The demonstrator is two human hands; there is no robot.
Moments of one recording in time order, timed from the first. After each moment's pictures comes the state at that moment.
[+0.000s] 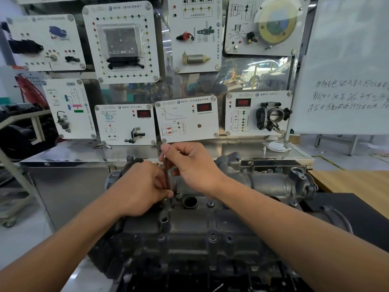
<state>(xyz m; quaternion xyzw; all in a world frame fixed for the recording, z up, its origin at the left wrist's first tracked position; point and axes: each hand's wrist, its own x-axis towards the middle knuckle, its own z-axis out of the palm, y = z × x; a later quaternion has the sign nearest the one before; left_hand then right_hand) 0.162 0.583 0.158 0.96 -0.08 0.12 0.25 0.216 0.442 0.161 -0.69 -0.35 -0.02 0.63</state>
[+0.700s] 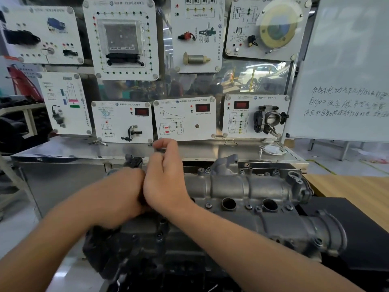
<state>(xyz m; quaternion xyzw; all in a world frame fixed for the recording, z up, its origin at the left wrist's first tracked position) 0.132 0.597 0.177 0.99 -0.10 0.05 0.09 0.186 0.499 0.141 -0.66 -0.27 -0.14 0.69</state>
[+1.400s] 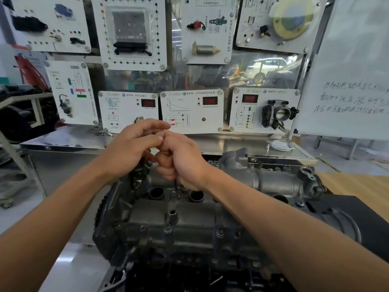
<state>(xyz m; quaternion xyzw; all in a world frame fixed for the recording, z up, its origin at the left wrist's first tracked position) 0.168 0.613 0.180 0.82 -0.11 0.19 0.53 0.214 0.479 0.162 -0.55 -0.32 0.21 0.74</state>
